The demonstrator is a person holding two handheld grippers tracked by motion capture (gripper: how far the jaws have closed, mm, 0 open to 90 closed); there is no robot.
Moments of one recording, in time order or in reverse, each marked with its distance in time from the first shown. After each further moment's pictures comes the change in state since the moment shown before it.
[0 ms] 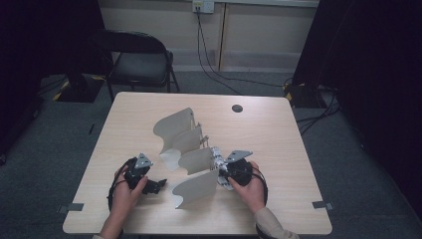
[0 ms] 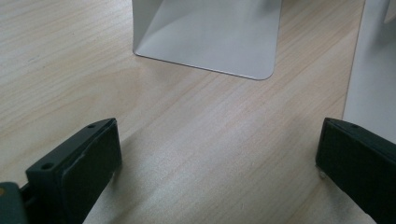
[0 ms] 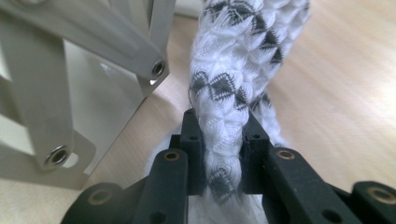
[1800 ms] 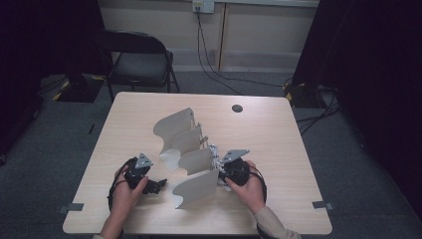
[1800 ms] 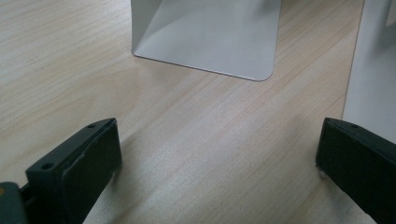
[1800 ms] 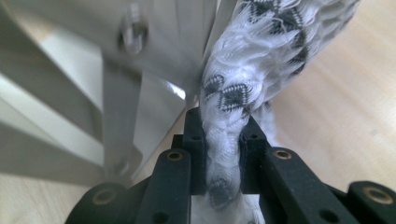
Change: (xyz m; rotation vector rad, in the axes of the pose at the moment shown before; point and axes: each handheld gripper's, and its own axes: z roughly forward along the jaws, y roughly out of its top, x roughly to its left) left arm -0.001 0.000 0.001 -0.004 0.001 -0.006; right arm 0.011 0.010 0.001 0.015 0.093 -0.035
